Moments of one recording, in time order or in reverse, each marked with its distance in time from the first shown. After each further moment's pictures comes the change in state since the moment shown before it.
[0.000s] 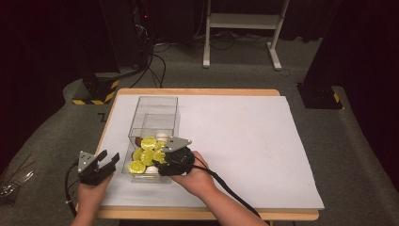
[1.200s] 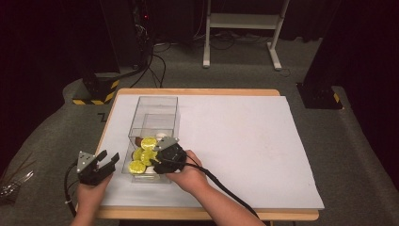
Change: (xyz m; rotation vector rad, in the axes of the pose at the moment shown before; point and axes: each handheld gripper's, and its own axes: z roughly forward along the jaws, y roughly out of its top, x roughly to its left) left arm 0.001 0.001 0.000 -0.001 -0.005 -0.014; right arm 0.002 0.003 0.031 0.095 -0.035 -0.028
